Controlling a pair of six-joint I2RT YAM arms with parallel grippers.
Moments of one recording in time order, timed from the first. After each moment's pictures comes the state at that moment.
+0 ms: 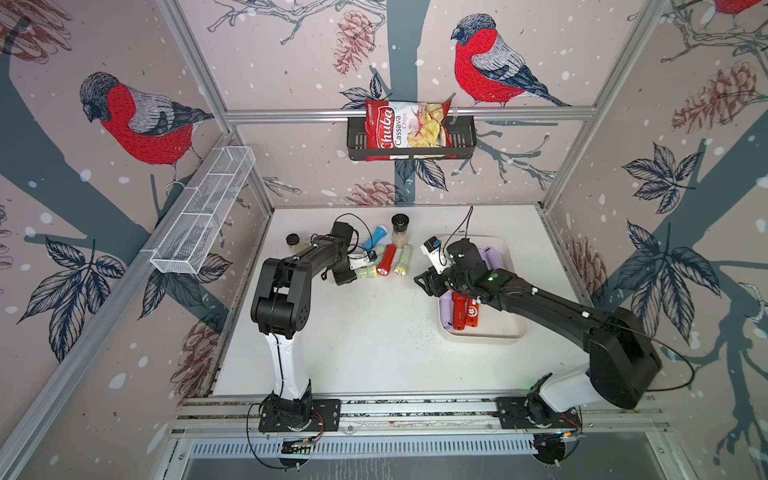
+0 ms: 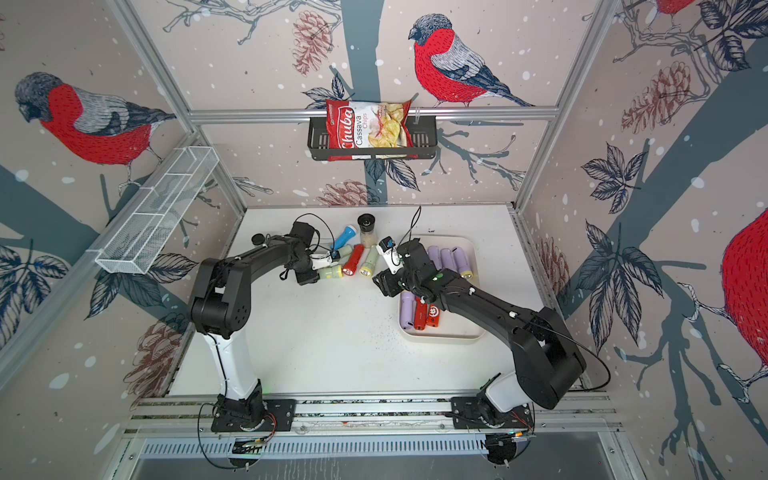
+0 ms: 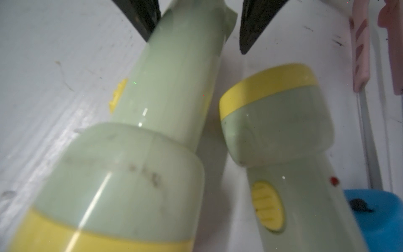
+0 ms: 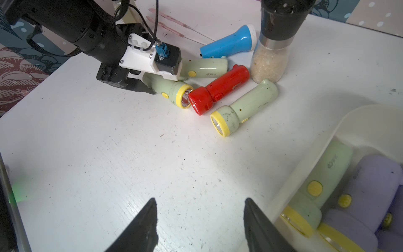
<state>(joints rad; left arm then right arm) -0.21 1.97 1.34 -0.65 0.01 1.02 0.71 1.48 0.99 -0.19 -0.18 0.06</state>
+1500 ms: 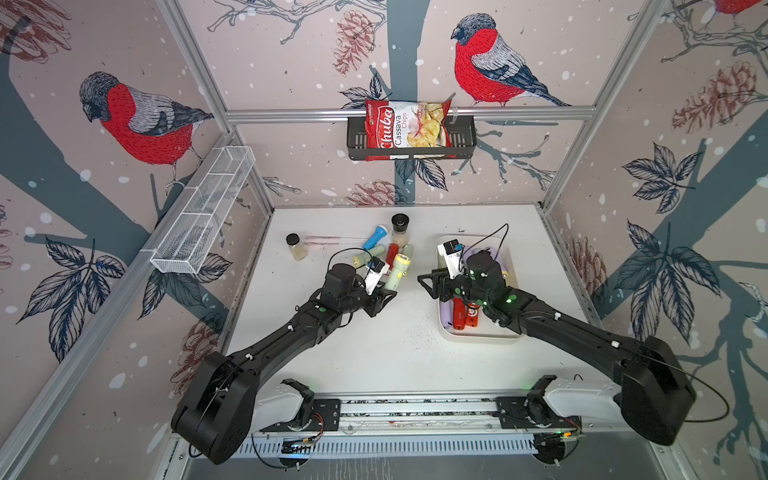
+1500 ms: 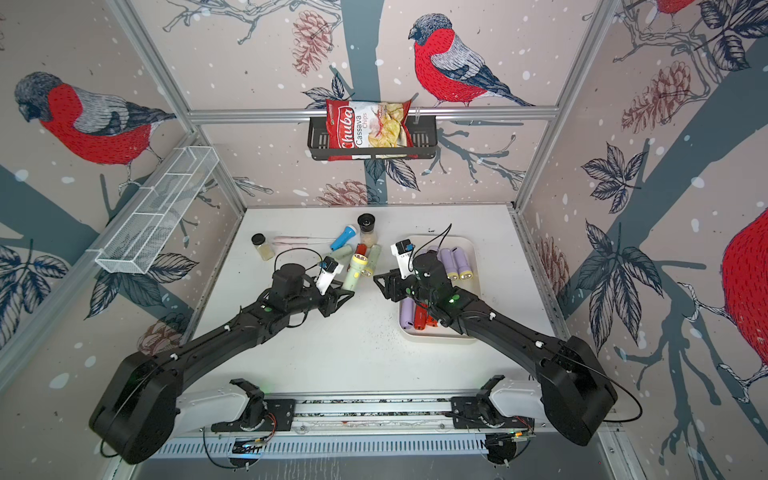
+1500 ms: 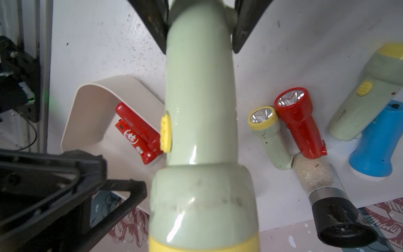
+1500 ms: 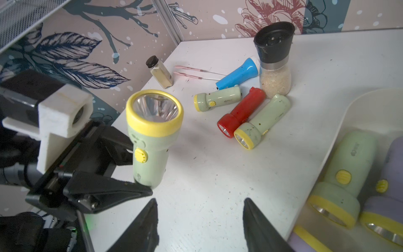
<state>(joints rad) -0.51 1.20 0.56 0.15 0.44 -0.01 0.73 1.26 0.76 0.07 -0.22 0.35</state>
